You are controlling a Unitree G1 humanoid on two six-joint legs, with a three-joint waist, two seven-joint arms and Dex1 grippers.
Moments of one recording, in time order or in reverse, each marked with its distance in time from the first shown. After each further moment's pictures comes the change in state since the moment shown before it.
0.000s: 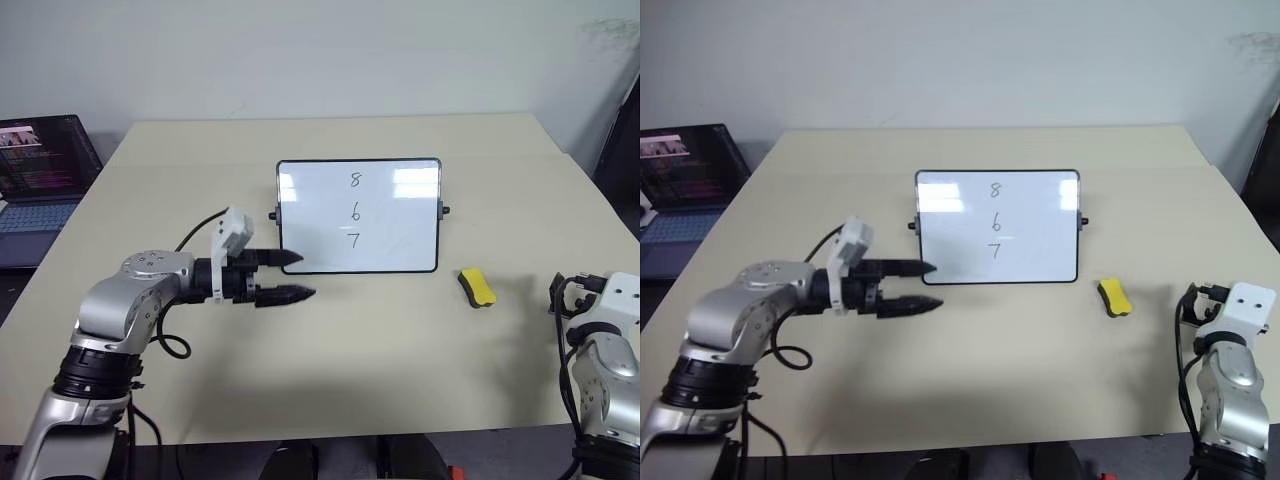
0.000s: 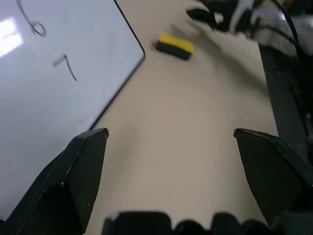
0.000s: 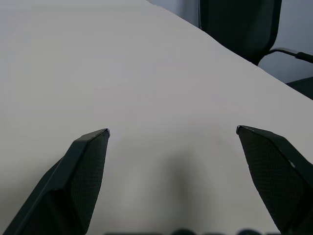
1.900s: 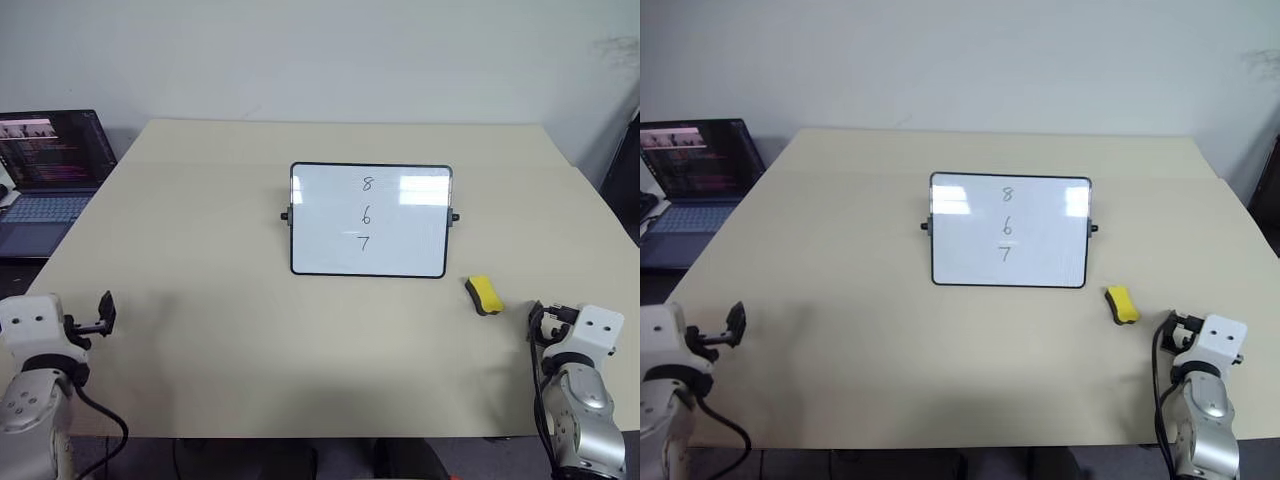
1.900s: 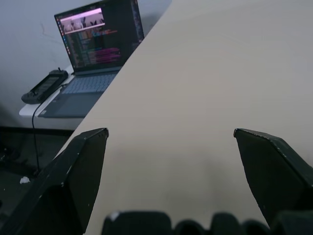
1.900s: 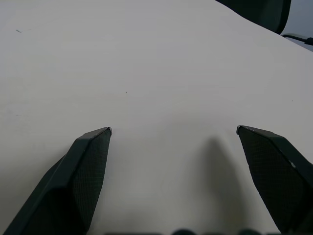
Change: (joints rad) left arm 0.636 -0.289 0.685 -0.036 0.294 -0.381 1.026; right arm 0.151 0.131 0.068 -0.012 -0.044 -0.105 -0.045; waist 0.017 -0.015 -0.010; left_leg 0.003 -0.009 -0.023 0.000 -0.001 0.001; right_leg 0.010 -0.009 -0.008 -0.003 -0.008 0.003
